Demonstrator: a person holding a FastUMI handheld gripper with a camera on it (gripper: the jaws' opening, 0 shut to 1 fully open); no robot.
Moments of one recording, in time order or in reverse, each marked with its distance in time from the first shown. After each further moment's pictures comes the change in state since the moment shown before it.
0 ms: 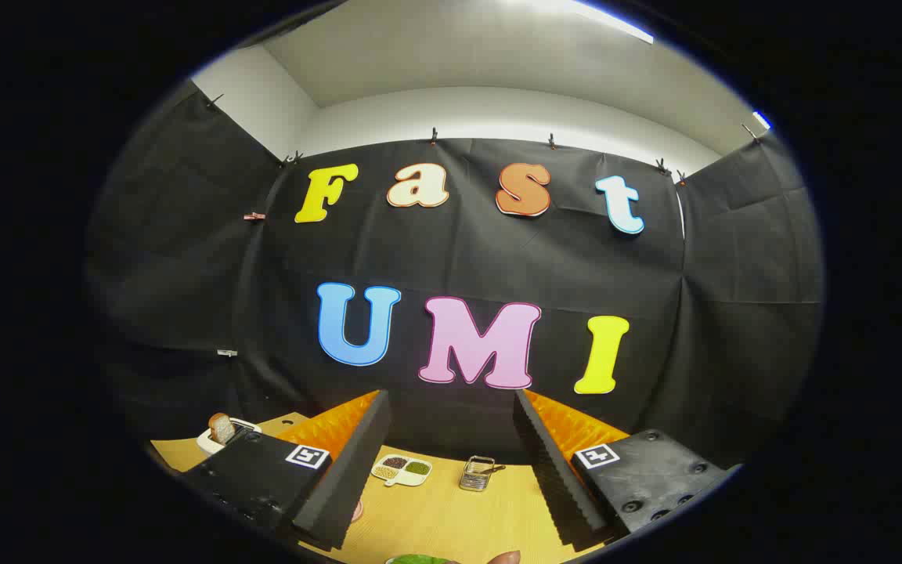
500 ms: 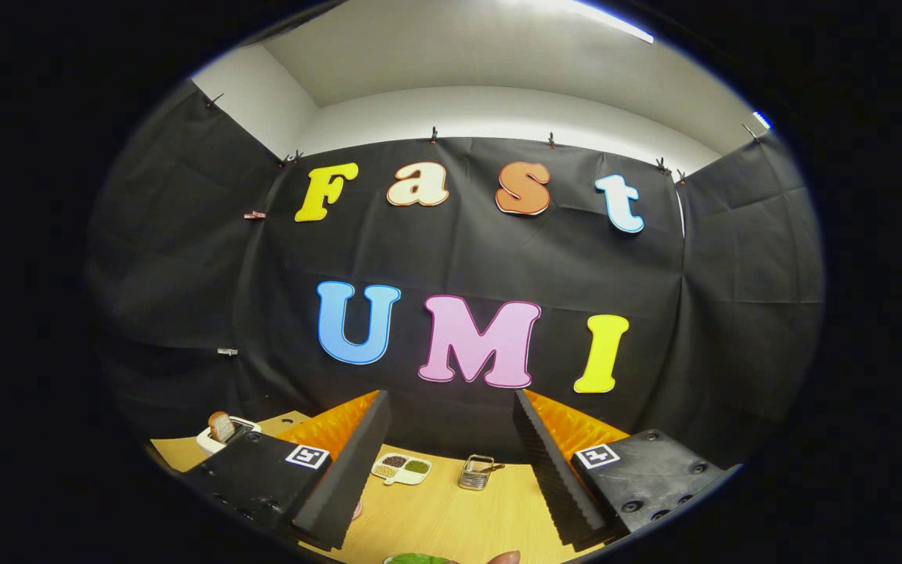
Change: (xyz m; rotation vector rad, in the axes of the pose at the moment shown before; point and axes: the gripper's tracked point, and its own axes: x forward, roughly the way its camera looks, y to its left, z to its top) arm -0.001 -0.004 -0.003 -0.002 0.006 0.000
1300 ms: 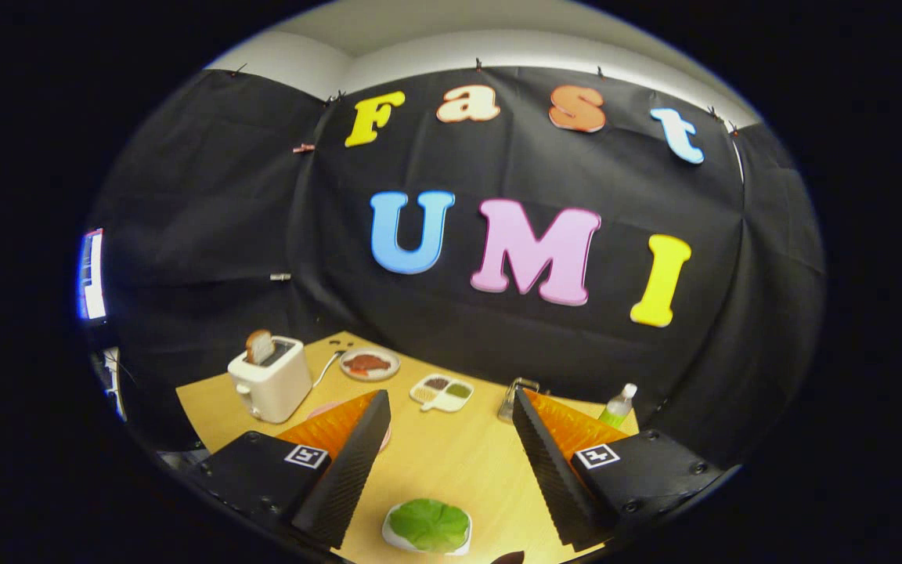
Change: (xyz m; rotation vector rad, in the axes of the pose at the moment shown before) arm -0.036 0.022 -0.164 0.001 0.378 0.252
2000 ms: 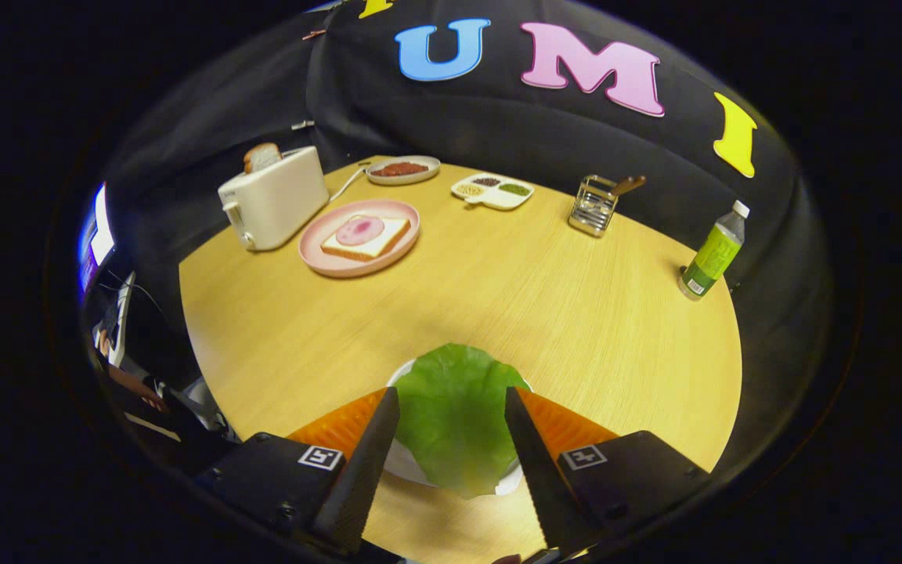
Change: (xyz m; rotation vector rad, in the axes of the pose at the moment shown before) arm 0.046 0.026 -0.275 -0.030 0.584 0.162
